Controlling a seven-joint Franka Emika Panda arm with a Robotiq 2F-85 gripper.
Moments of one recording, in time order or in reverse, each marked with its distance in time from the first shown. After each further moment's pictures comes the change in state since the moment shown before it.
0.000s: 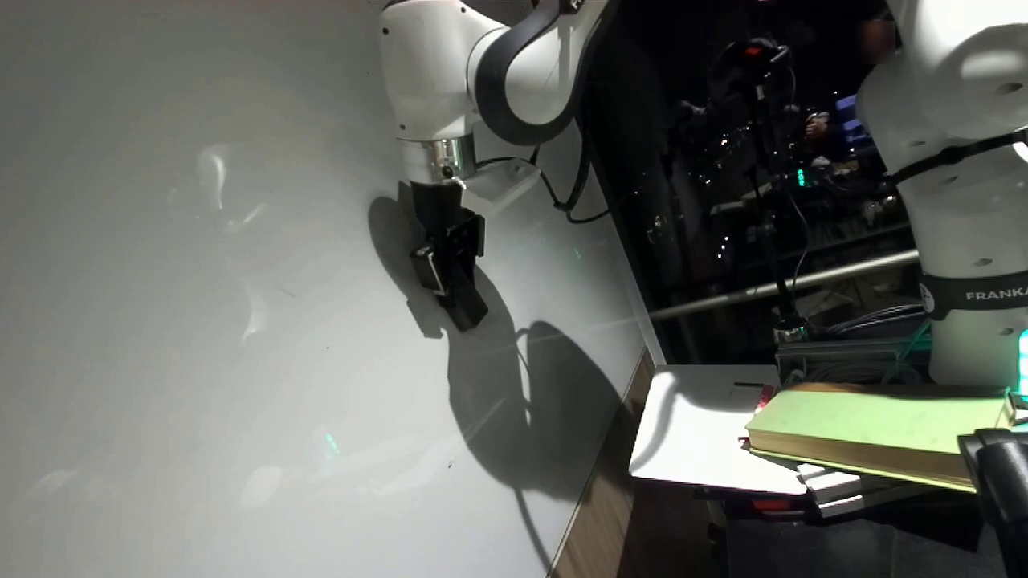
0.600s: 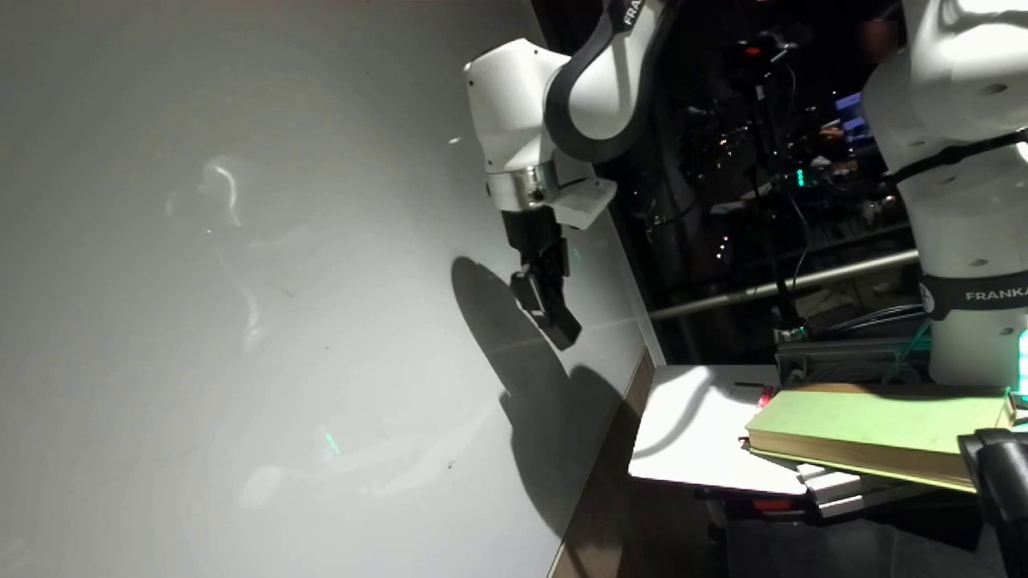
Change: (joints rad) arm -0.046 -0.133 -0.044 -0.304 0.211 0.026 -0.214
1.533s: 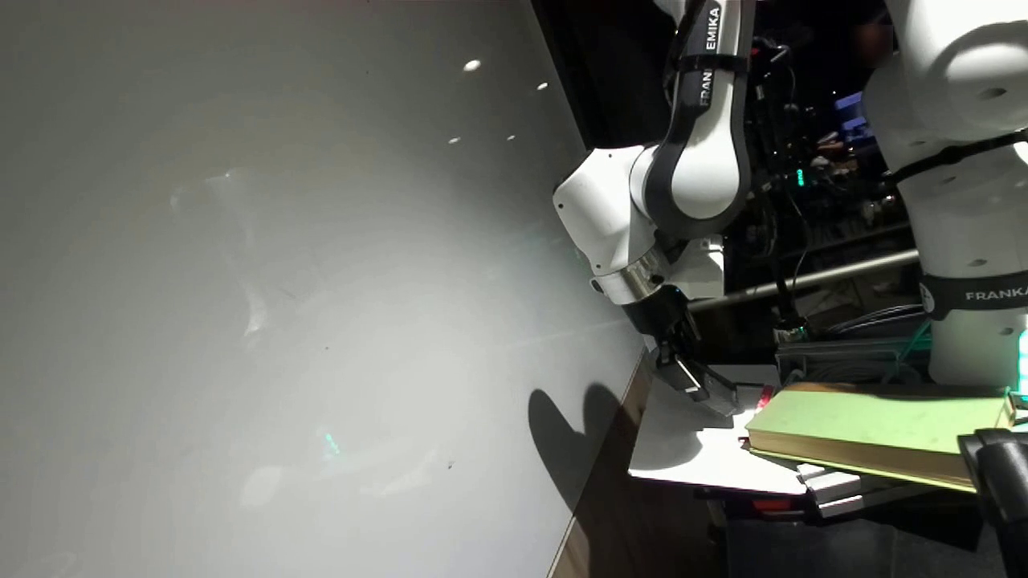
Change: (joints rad) arm -0.019 0.129 0.026 -0.262 0.070 0.002 -0.028
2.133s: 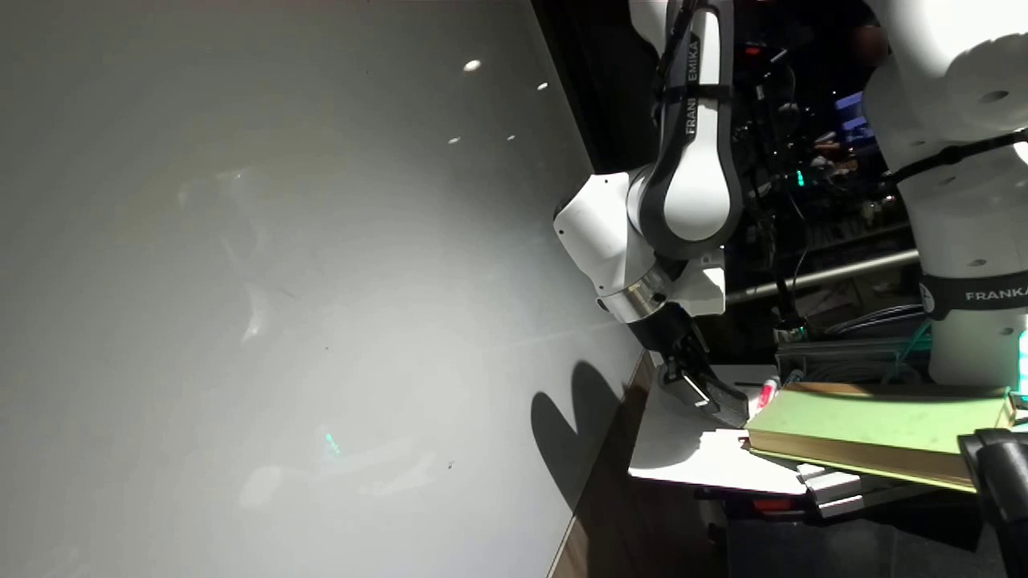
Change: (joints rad) arm -0.002 0.102 -0.019 0.033 0.000 0.005 0.000
